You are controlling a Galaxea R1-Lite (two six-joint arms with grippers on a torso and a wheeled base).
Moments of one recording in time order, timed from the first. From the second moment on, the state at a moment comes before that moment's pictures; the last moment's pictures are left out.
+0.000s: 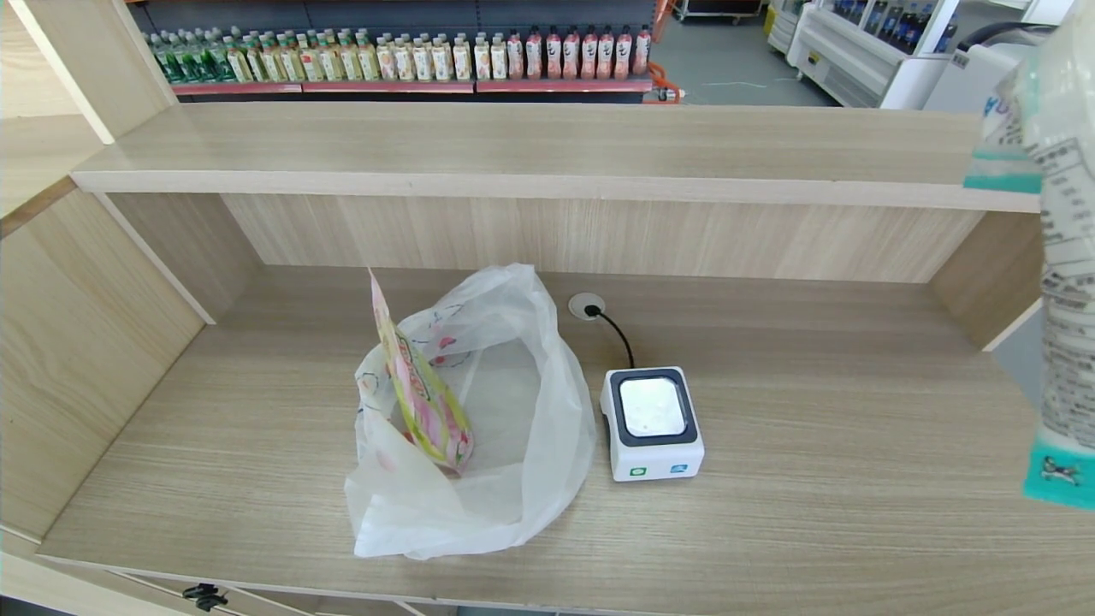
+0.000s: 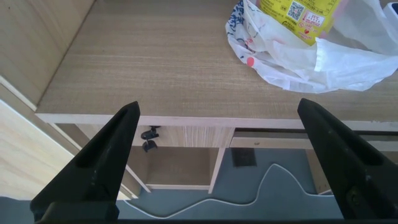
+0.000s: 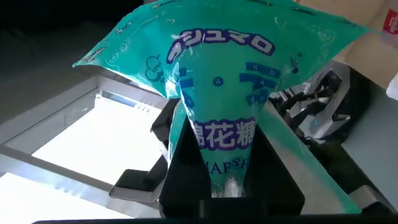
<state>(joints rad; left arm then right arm) 0.00 0.00 0.00 0.00 -0.06 0.00 0.20 1.14 -0.68 -1.20 1.16 1.62</state>
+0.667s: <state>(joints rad) 0.00 0.00 0.00 0.00 -0.06 0.00 0.23 1.19 -0.61 -1.55 1.18 2.18</state>
